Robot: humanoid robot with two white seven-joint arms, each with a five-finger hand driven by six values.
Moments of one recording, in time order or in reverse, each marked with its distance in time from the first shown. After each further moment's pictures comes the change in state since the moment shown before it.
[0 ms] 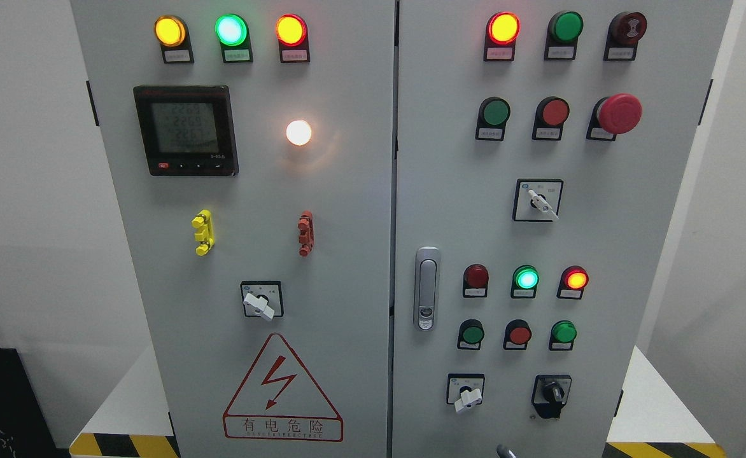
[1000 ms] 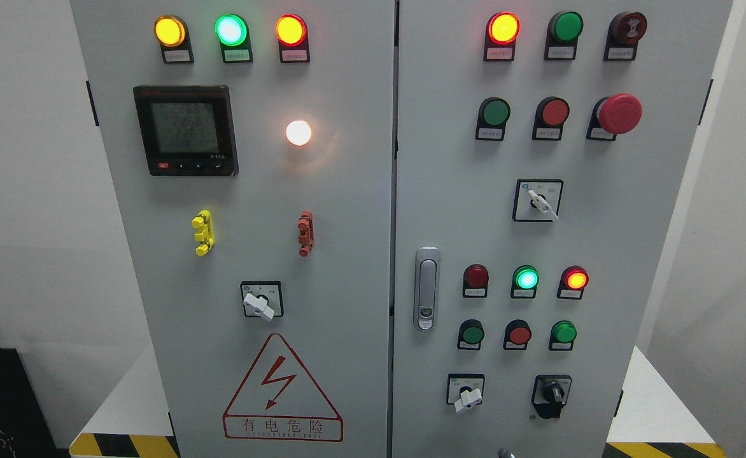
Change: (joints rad) left arm 0.000 0.000 0.000 0.000 0.000 0.000 0.000; right arm 0.021 0.000 0.005 -0.009 -0.041 0.014 -0.001
